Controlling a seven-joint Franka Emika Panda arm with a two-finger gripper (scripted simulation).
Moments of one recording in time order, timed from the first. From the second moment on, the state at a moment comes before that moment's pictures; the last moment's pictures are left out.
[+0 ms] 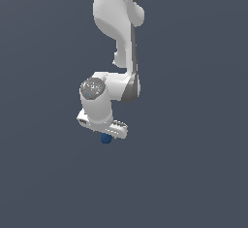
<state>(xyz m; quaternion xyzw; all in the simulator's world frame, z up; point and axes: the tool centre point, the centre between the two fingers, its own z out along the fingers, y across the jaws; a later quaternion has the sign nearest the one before) 0.053 -0.085 0.079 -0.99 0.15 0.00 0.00</state>
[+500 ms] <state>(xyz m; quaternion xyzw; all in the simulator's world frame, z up) 0.052 -0.086 0.037 -0.99 0.15 0.00 0.00</state>
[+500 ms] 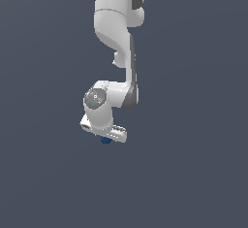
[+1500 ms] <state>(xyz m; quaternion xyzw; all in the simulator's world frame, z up) 0.053 -0.080 0.032 -0.99 0.16 0.00 0.00</state>
